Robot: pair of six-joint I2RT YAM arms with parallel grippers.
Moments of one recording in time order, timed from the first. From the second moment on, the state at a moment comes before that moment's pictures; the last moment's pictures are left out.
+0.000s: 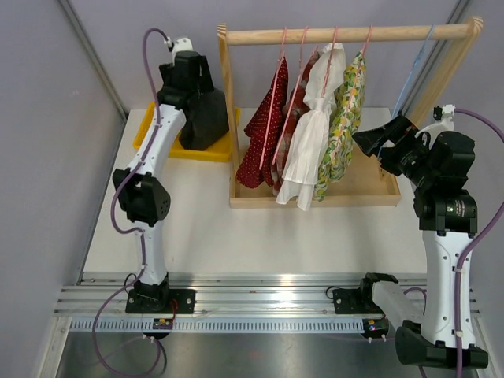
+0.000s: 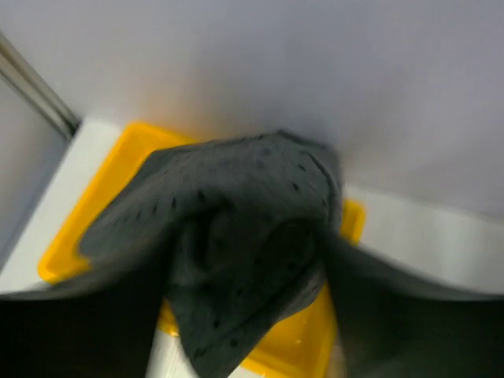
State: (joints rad) left arm -0.25 2.06 2.30 -0.54 -0.45 -0.21; right arm -0.09 0.92 1.34 -0.65 -0.39 0.67
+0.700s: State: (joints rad) left arm -0.56 1.47 1.53 -0.49 -0.53 -0.36; right arm 0.07 1.01 1.59 -0.64 -0.39 0.57
